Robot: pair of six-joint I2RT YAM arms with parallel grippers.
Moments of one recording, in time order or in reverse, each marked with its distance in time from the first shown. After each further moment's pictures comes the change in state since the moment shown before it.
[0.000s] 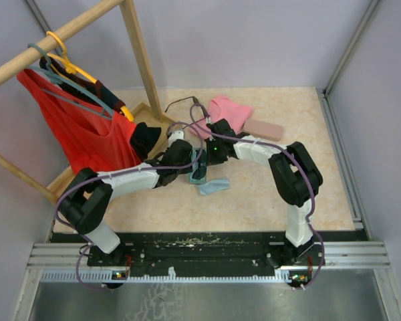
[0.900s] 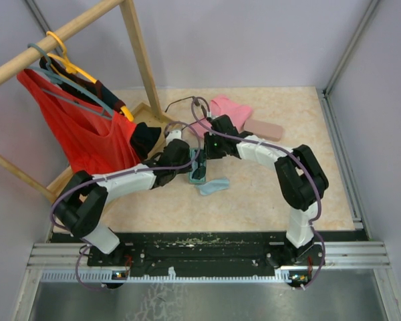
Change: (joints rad) left arm 0.006 -0.038 -0.020 -0.002 0.010 0.002; right arm 0.000 -0.053 -0.009 0.070 -0.016 0.018
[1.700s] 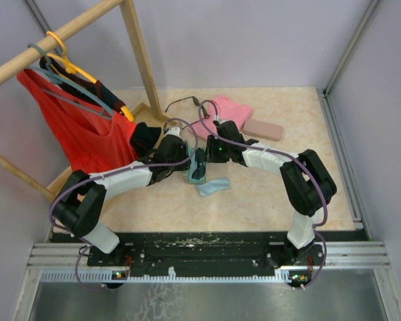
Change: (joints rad) left arm 0.073 -0.010 -0.002 0.027 0.162 0.096; right arm -0.013 -0.092 -0.160 0.144 0.019 0.081
